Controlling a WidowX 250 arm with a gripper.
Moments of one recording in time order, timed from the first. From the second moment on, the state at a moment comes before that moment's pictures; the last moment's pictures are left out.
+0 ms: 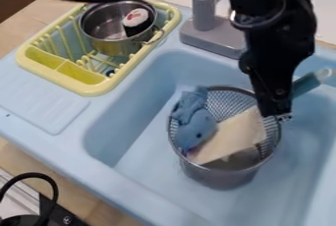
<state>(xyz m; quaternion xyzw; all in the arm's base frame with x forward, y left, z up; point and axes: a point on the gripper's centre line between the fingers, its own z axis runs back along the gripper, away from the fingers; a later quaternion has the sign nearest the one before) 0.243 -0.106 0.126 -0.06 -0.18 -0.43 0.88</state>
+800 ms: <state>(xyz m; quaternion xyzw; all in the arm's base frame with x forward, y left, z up) 0.240 -0.106 0.151 -0.21 -0.28 -0.49 0.80</state>
